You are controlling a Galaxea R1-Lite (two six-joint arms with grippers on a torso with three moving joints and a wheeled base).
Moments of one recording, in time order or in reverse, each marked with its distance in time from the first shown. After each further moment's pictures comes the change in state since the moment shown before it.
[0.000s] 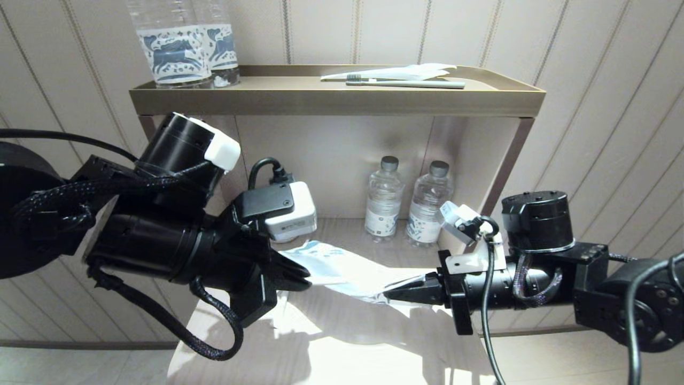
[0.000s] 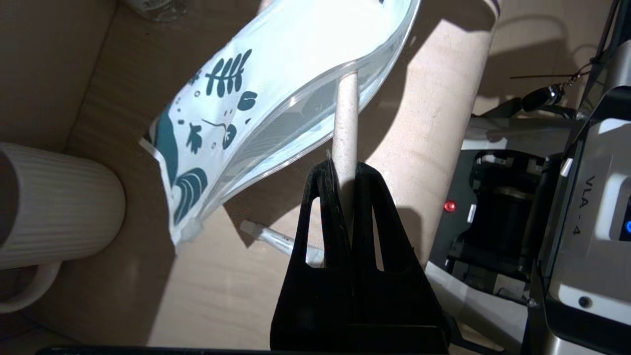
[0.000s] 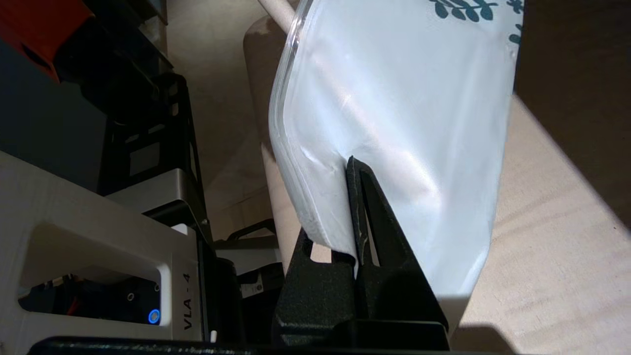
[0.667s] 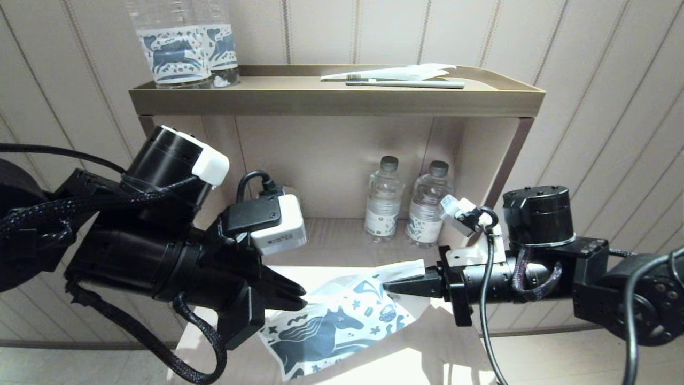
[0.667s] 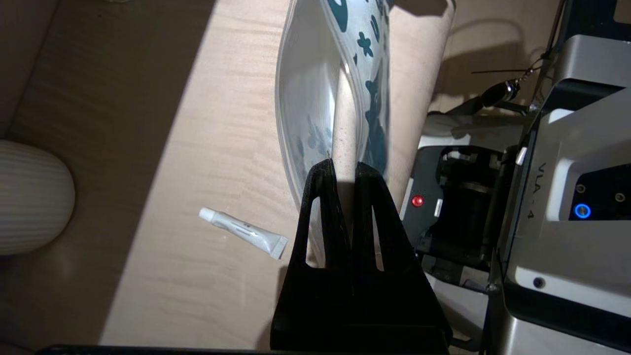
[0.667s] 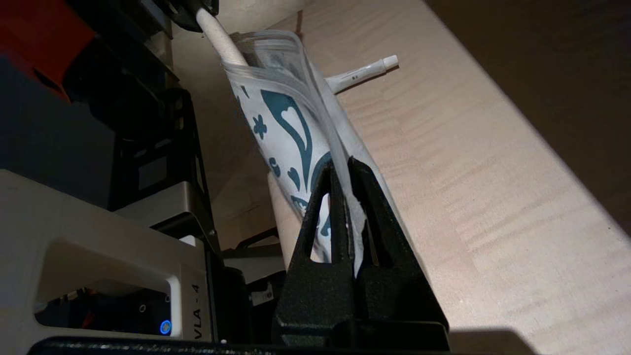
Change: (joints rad) left arm 0.015 -0.041 0.072 0.008 -0.071 -0.023; right arm -0.009 0.002 -0.024 0.004 0.003 0.055
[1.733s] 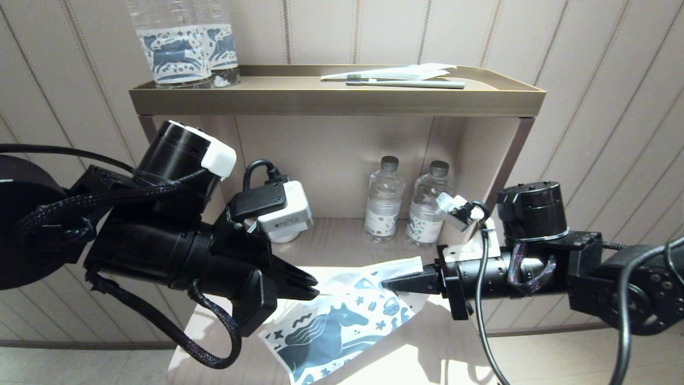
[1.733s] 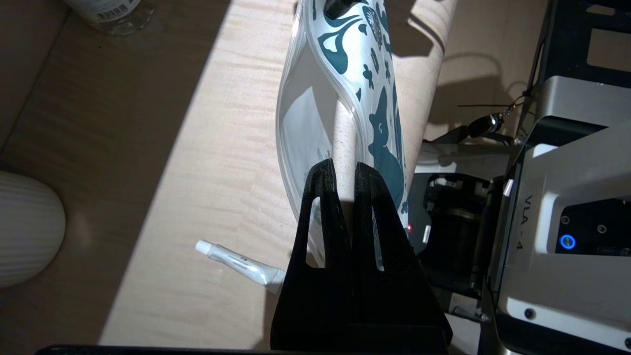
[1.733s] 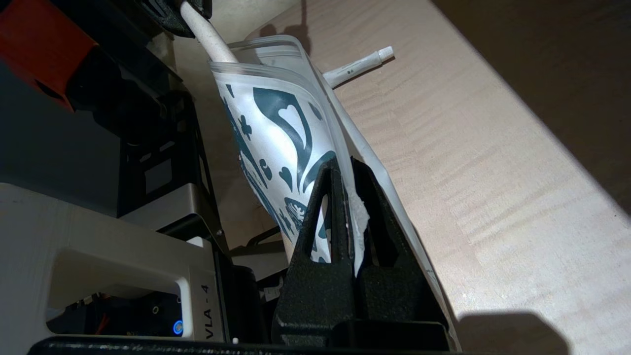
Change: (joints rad) left arm 0.003 0.032 -0.013 -0.068 -0.064 -0.050; right arm 0.001 0.009 -0.044 0.073 -0.011 0.029
